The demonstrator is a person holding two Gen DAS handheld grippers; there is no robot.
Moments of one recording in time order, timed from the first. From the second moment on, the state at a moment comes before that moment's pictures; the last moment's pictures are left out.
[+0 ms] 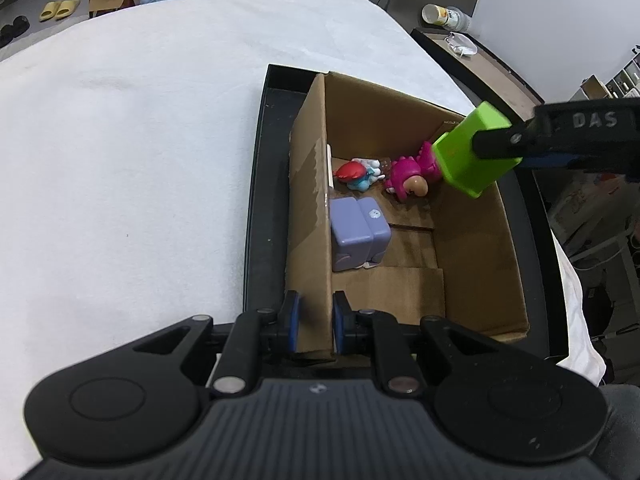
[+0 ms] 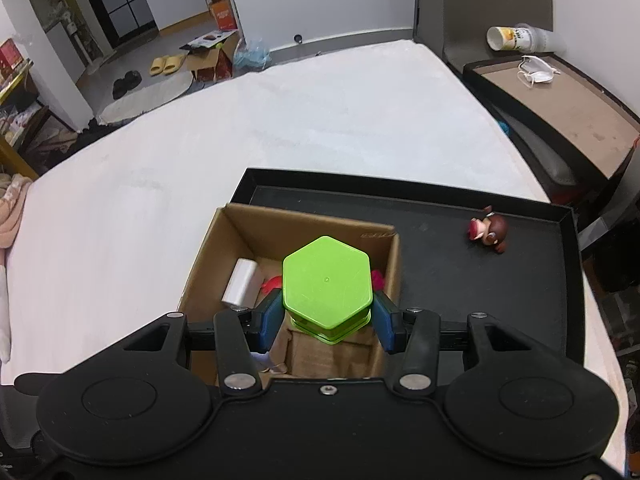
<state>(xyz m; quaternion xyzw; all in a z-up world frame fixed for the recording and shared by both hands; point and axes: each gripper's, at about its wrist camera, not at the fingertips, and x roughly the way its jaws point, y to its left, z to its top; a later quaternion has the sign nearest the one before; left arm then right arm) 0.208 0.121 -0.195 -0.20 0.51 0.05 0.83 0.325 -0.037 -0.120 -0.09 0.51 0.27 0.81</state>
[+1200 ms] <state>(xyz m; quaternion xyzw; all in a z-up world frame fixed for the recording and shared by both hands) 0.209 0.121 -0.196 -0.20 0.51 0.04 0.83 0.304 -0.030 -0.143 -0.09 0.54 0.27 0.79</state>
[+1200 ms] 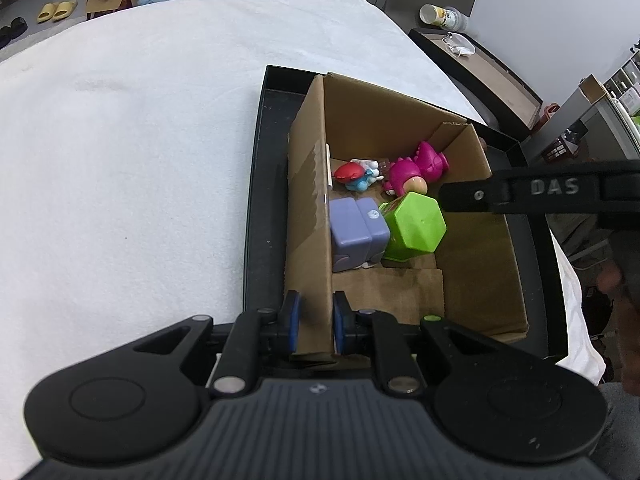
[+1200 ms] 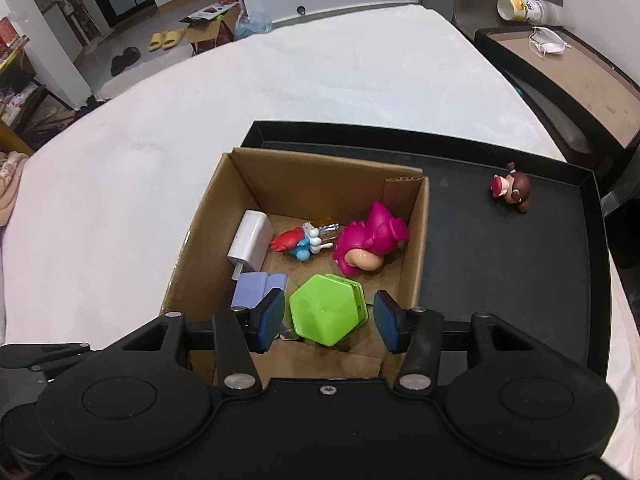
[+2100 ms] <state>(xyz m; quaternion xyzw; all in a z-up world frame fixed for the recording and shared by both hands) 0.216 0.115 -0.201 -0.18 0.53 0.06 0.83 0.337 -0.117 -0.138 -0.05 0.50 0.26 0.83</state>
